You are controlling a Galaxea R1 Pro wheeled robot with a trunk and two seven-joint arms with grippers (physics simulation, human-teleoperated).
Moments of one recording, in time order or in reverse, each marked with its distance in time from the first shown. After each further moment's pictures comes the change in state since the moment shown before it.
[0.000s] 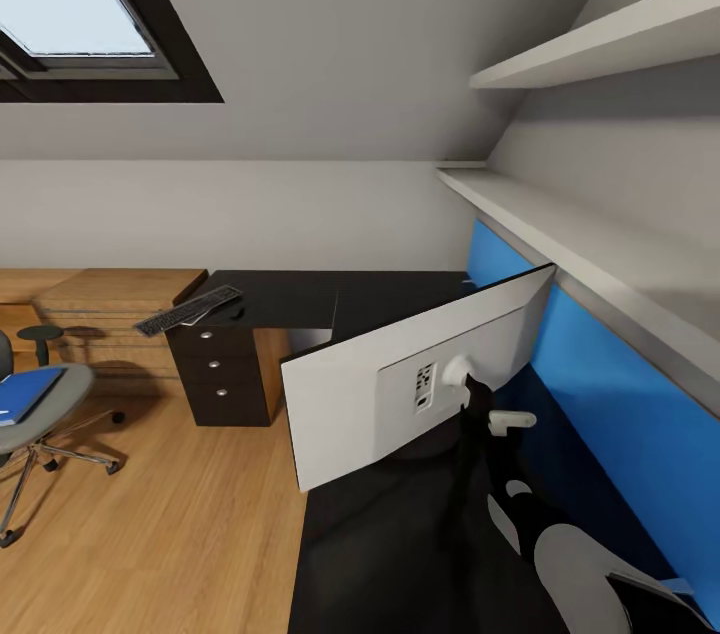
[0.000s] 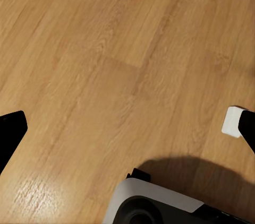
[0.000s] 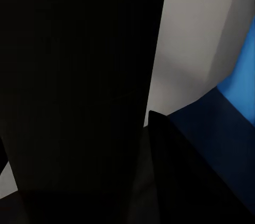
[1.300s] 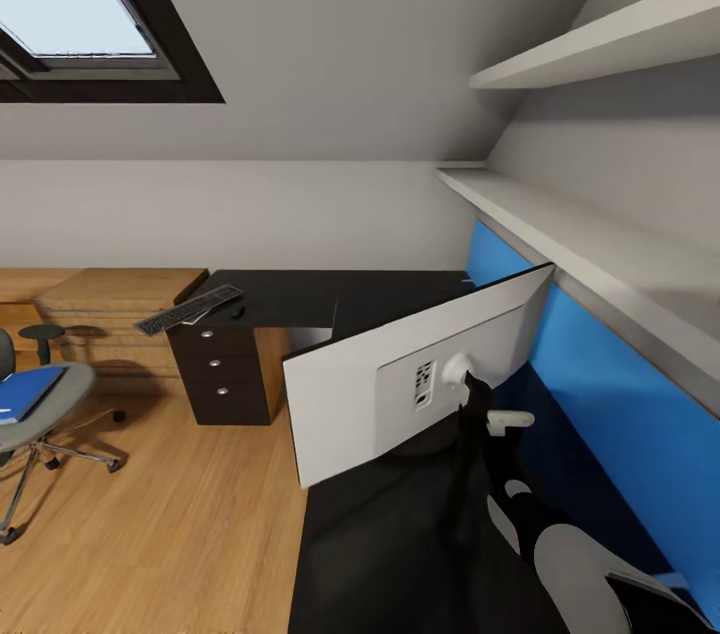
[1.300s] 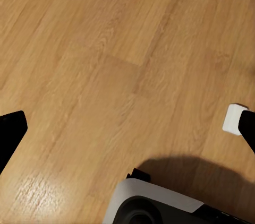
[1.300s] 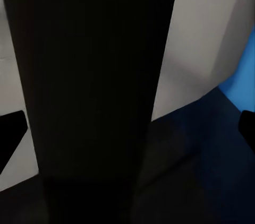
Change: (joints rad) left arm 0.000 0.000 0.000 0.000 0.000 0.000 0.000; right arm 0.000 0.000 0.013 0.002 0.001 0.000 0.005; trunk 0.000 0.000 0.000
